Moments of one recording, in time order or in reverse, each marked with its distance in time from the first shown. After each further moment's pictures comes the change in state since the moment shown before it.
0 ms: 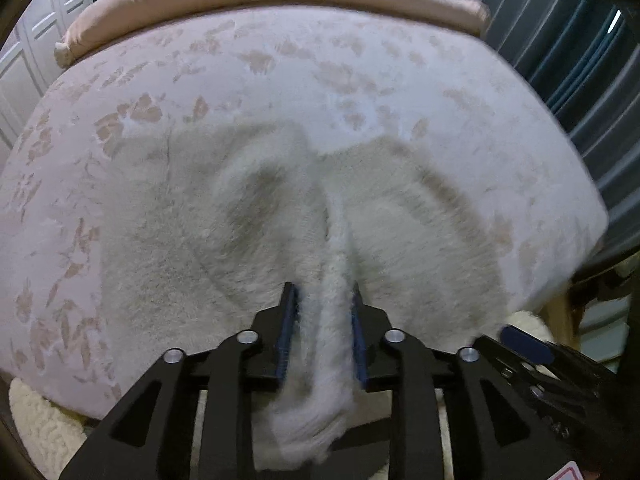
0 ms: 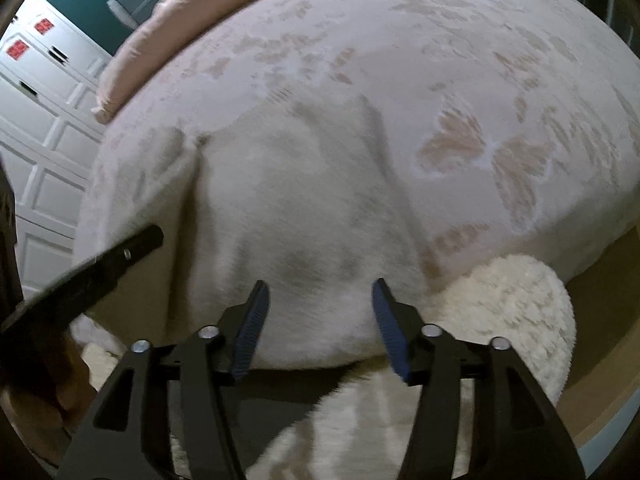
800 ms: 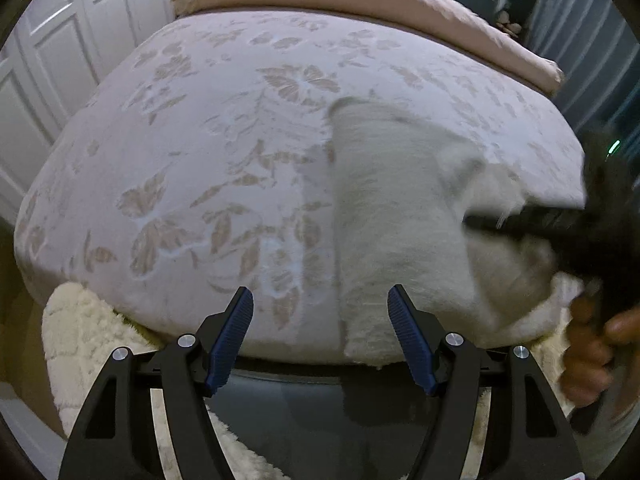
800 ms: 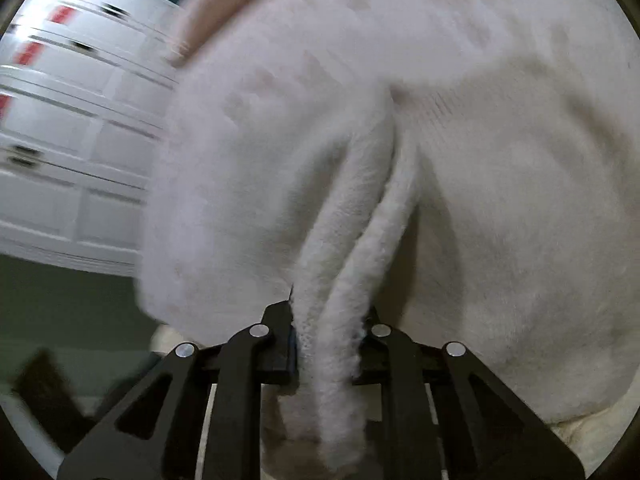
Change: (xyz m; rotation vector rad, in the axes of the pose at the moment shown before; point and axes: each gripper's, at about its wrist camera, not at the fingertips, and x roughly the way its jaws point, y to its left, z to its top) left arm -0.071 0.135 -0.079 -0.235 -0.033 0.144; right arm 0.060 0.138 0.039 -0.108 0.153 0.310
